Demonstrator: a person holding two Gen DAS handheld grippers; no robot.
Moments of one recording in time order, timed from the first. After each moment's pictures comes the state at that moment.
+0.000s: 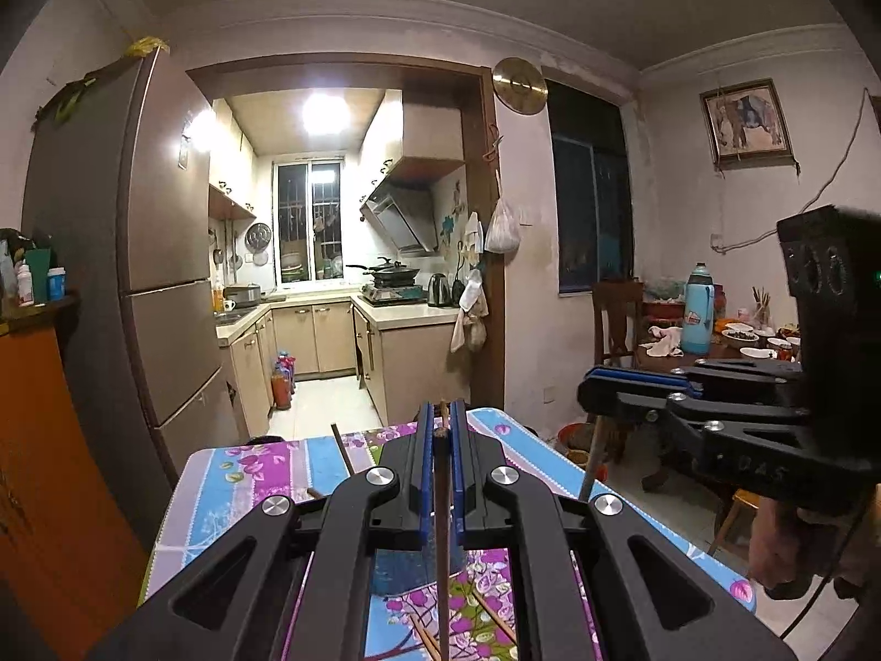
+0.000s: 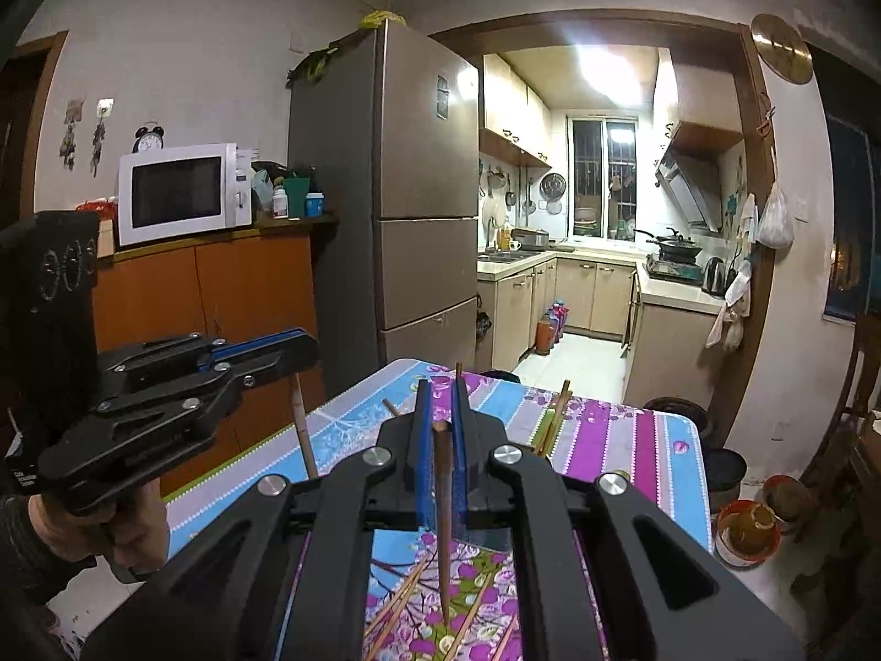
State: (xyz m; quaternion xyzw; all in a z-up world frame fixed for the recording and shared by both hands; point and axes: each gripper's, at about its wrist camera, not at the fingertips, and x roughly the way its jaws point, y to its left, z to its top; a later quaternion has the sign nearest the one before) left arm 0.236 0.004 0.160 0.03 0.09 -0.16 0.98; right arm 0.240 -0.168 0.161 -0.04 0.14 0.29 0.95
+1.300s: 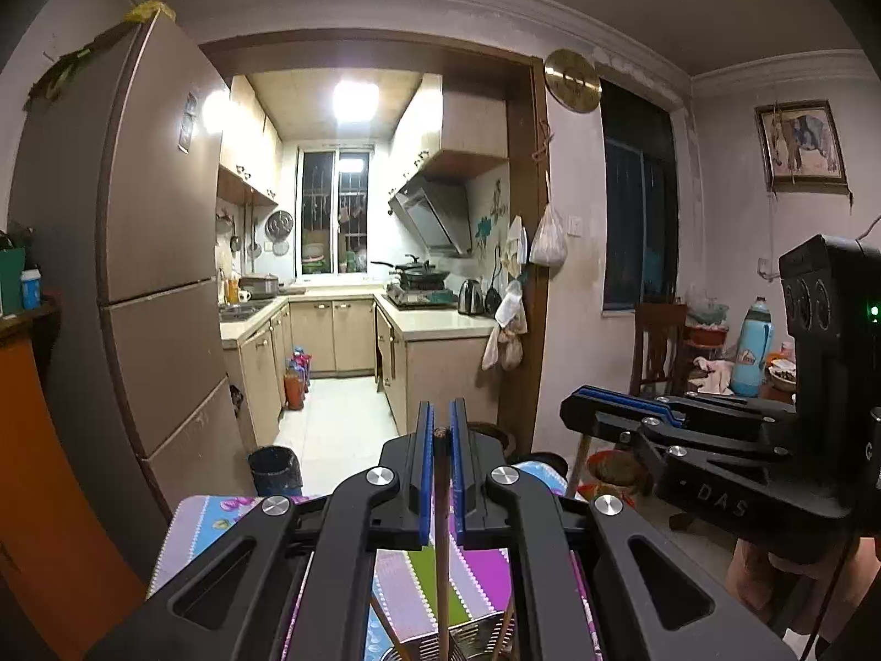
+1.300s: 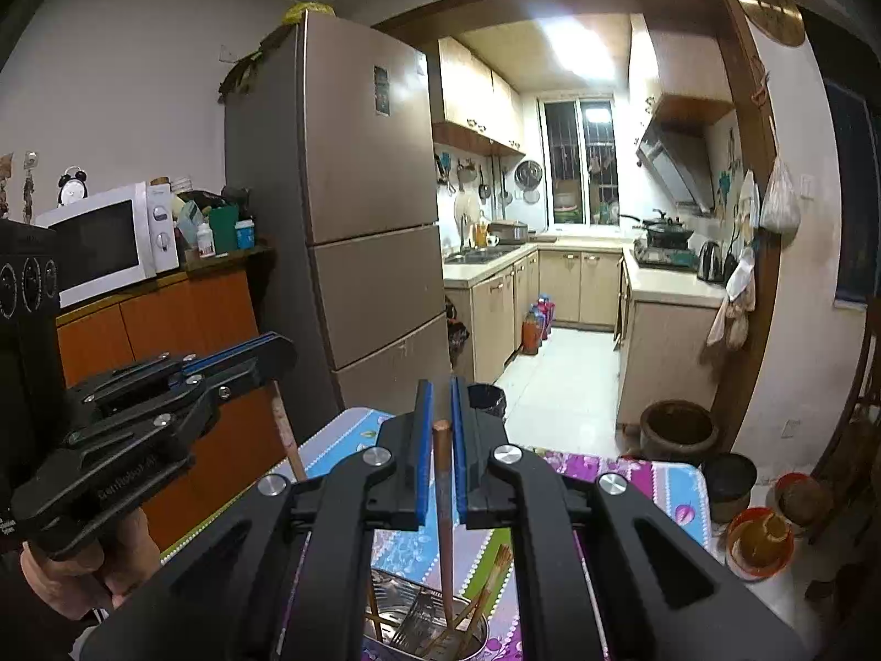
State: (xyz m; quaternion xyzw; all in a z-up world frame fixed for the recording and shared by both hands) left arm 0.418 0.010 0.206 0.01 0.10 -0.13 0.99; right arm 0.433 -0.159 0.197 -0.01 0.16 0.27 0.95
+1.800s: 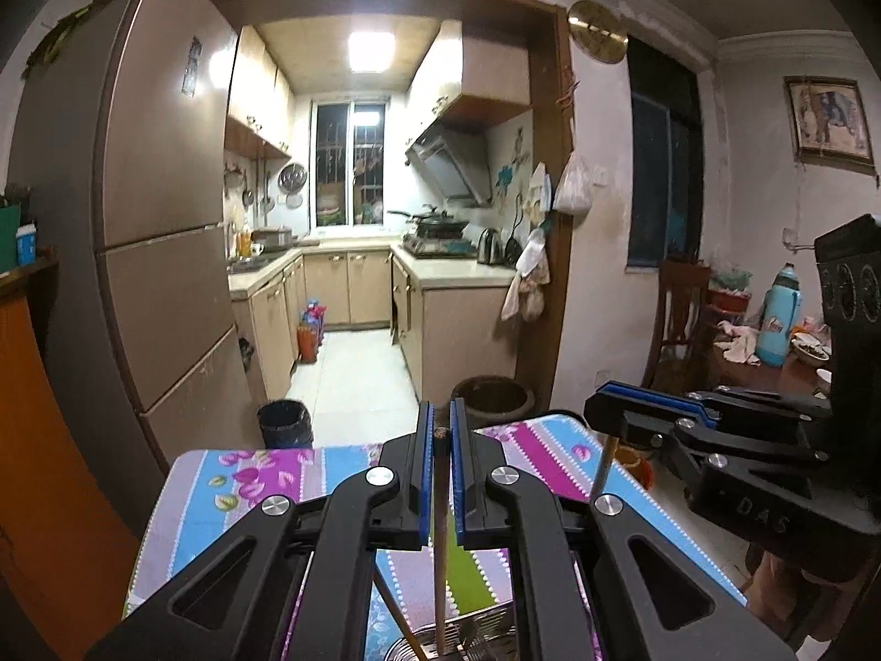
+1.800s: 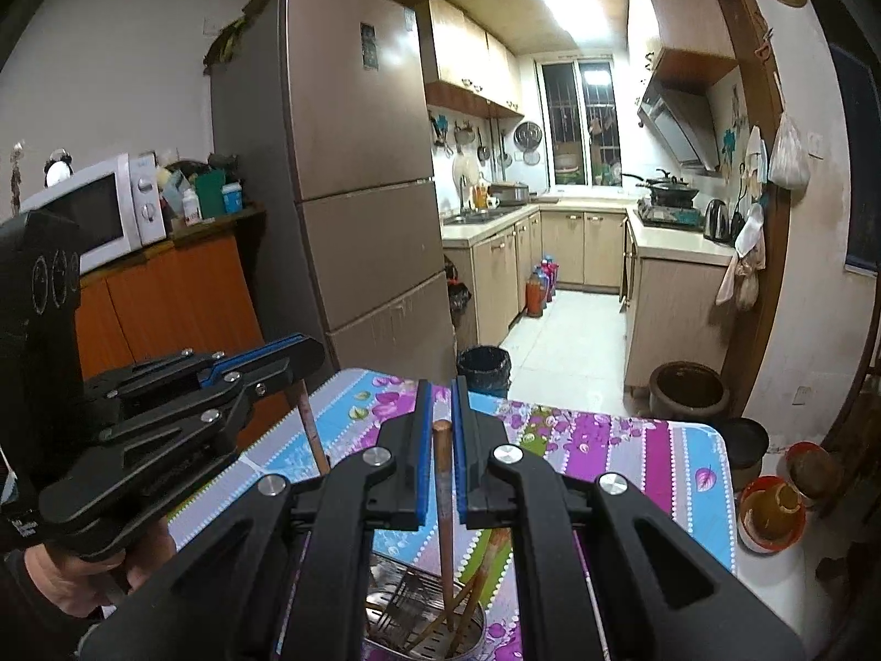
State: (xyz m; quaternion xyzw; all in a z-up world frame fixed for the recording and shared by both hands) left arm 0.475 0.014 0.160 0.01 0.17 -0.10 0.98; right arm 0.466 -0.149 0.153 -0.01 0.21 0.27 0.94
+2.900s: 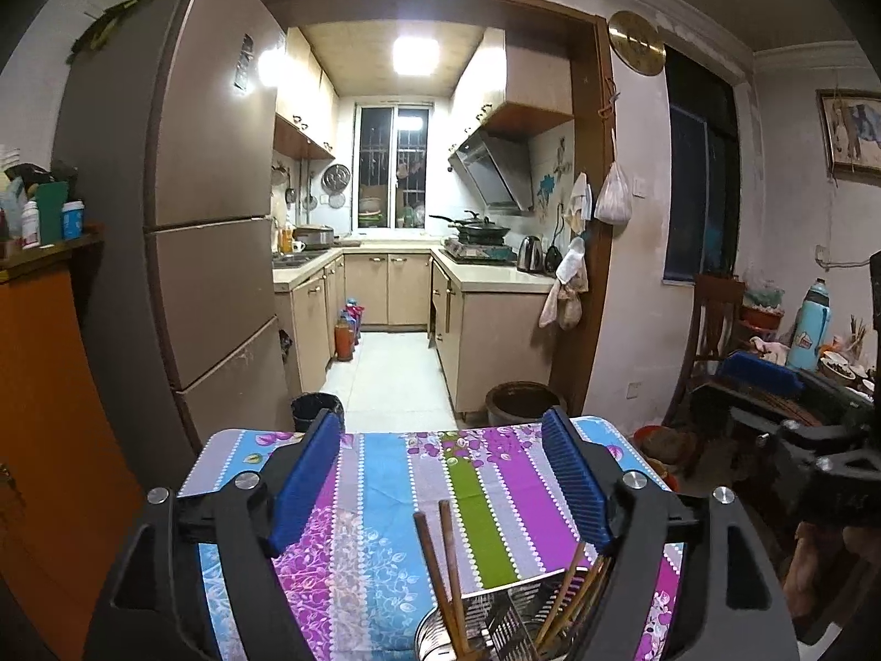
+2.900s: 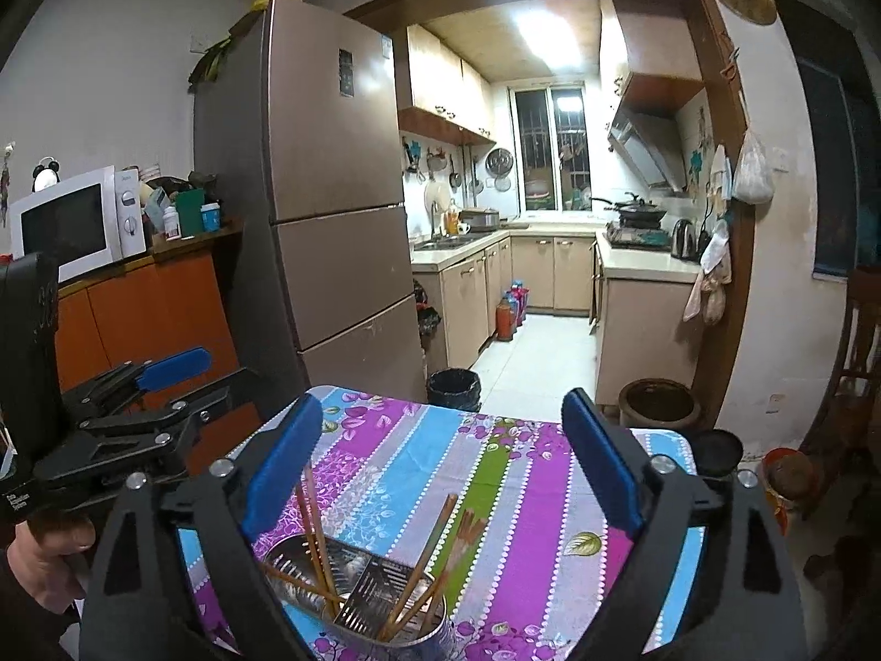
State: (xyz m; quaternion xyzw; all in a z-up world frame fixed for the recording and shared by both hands) left arm 0.438 0.039 0.147 -0.01 0.15 -0.04 0.99; right arm 0.436 -0.178 0.149 0.00 0.16 0.23 0.96
